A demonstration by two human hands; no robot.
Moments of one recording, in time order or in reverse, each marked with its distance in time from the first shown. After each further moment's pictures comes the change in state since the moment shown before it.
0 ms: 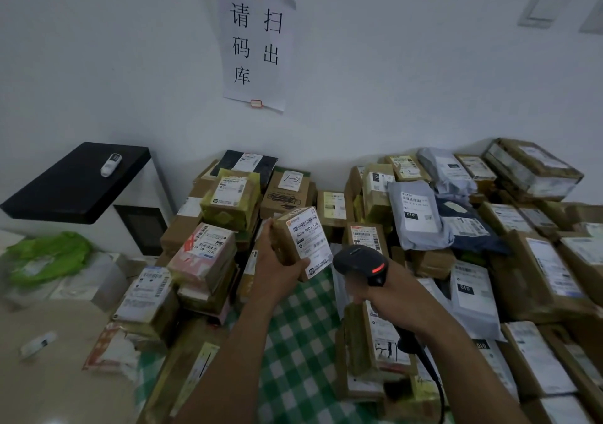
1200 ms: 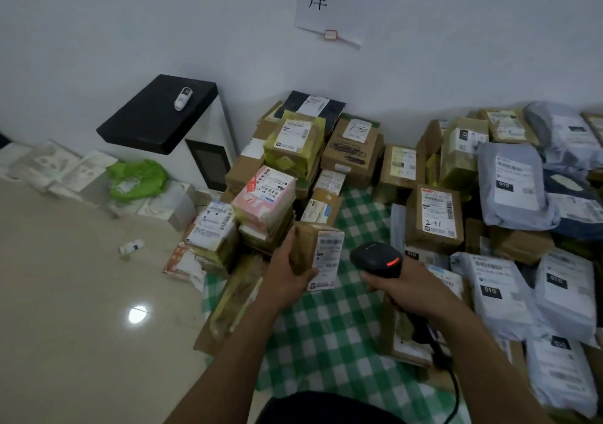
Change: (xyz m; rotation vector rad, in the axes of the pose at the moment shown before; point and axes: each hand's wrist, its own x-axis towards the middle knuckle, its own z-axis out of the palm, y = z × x) left_hand -0.047 -0.094 -0.065 0.241 -0.044 -0.162; right_hand 0.036 0.036 0.073 -0.040 -0.246 0.174
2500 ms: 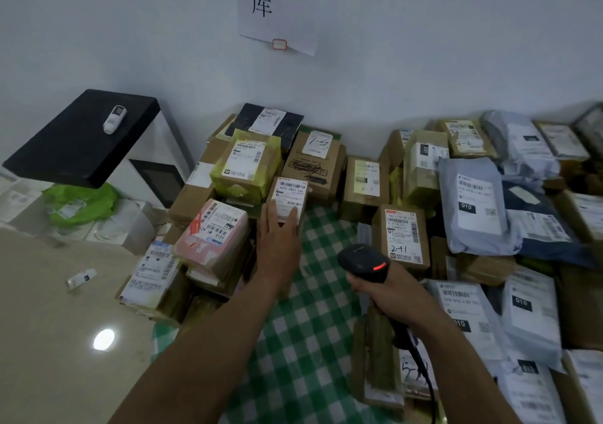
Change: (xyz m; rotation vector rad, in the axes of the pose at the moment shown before) left_hand 0.171 0.037 0.061 0.704 0.226 0.243; right_hand 0.059 0.000 -0.053 0.200 0.066 0.012
